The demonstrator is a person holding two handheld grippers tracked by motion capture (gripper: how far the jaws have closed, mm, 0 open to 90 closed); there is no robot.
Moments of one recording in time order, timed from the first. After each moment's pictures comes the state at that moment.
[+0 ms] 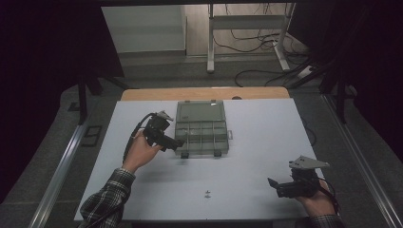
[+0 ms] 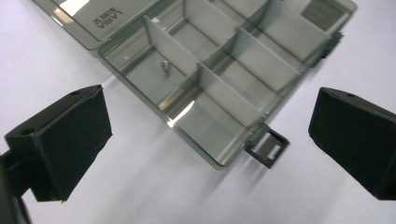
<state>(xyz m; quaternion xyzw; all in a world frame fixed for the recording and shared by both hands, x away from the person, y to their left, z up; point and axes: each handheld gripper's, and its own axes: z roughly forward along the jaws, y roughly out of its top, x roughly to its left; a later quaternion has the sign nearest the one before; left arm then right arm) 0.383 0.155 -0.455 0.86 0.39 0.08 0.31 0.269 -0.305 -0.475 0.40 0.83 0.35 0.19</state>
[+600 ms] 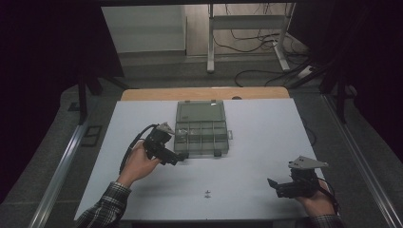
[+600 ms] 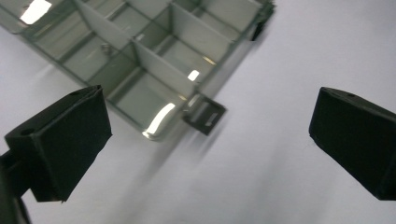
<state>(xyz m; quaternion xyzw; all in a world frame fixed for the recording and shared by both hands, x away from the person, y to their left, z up) 0.343 0.147 -0.459 0.88 0.34 0.05 0.33 0.269 -0.304 -0.476 0.39 0.83 0.35 0.19</state>
